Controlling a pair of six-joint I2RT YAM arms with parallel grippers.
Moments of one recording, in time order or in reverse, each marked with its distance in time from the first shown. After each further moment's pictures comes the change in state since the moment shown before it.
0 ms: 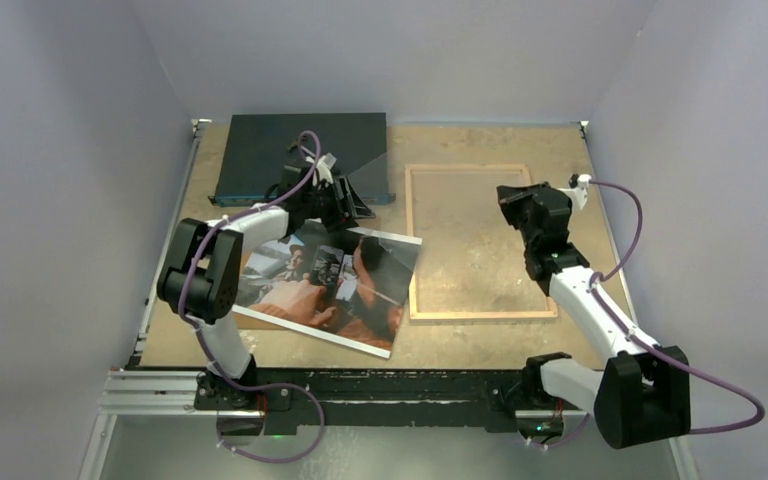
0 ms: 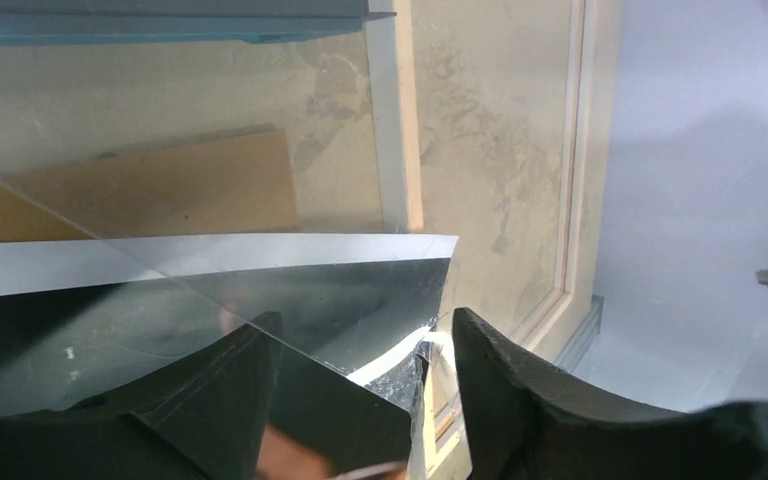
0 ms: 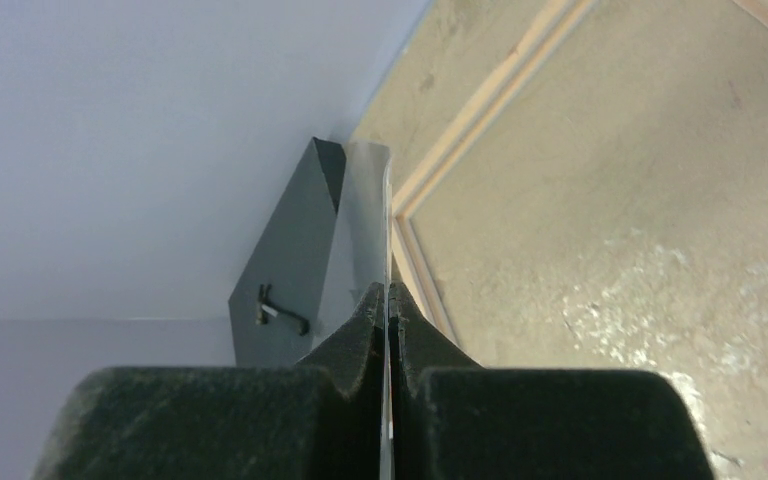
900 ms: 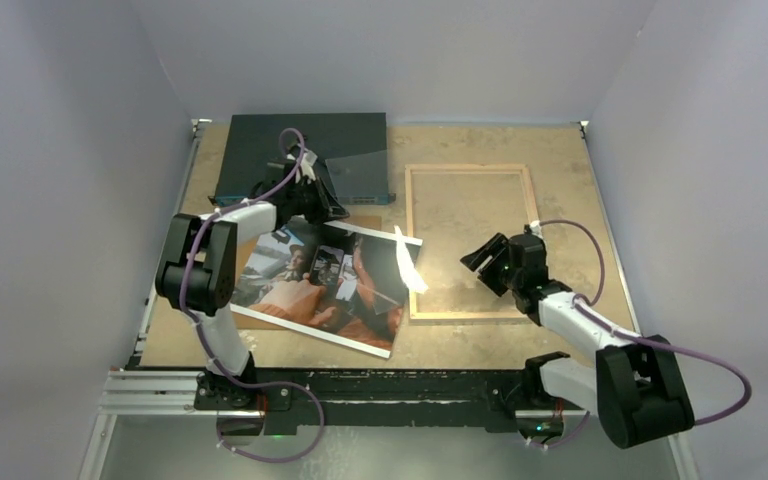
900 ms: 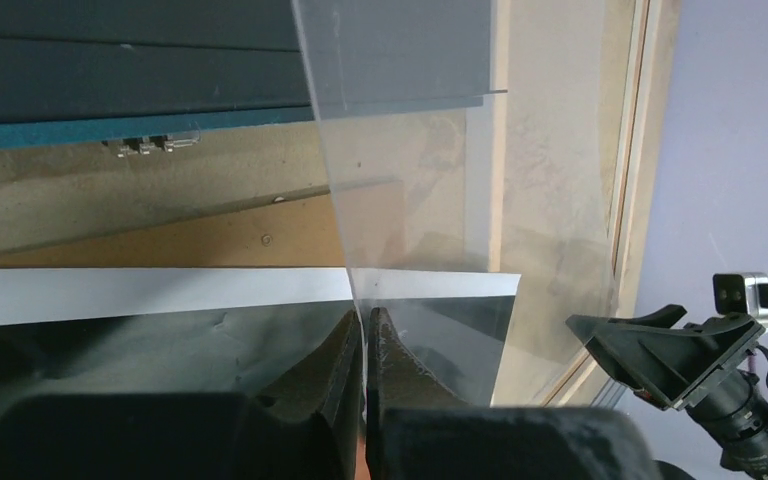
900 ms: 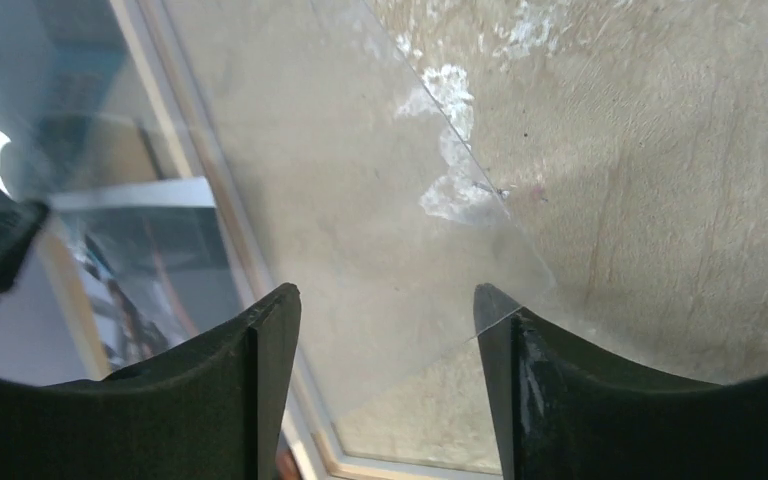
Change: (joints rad) left arm 0.106 0.040 0.008 -0.010 -0.028 0.069; right arm 0.060 -0.027 -0.344 -0.079 -0.251 -0.121
